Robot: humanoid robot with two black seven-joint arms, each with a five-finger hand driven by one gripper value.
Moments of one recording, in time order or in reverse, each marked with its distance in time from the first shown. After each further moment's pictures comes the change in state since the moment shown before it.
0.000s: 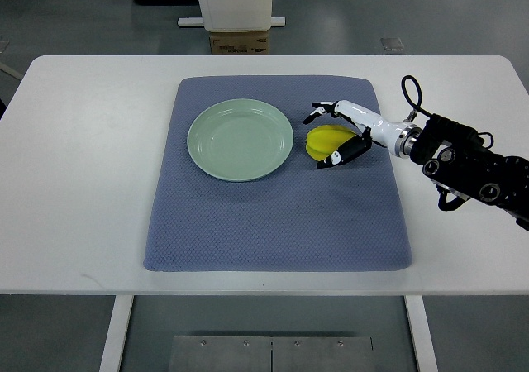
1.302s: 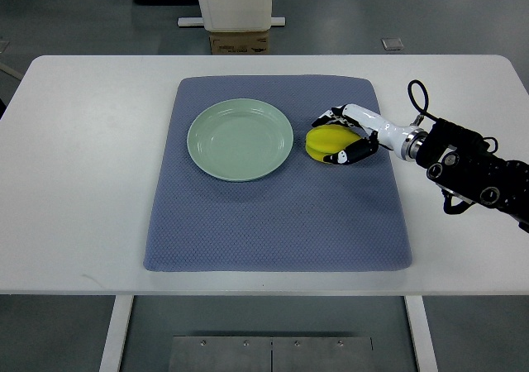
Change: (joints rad) left arm 0.000 0.000 0.000 0.000 0.000 0.000 0.000; right arm -0.018 0.009 -0.018 -0.049 0.000 -0.003 0.026
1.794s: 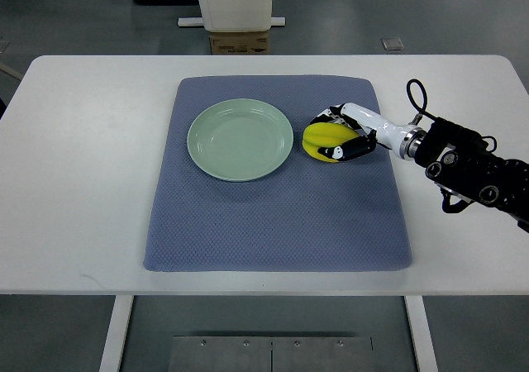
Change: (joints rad) left arm 0.000 0.000 0.000 0.000 0.000 0.001 0.000; right arm 0.010 0.002 0.004 0.003 0.005 0.001 0.001
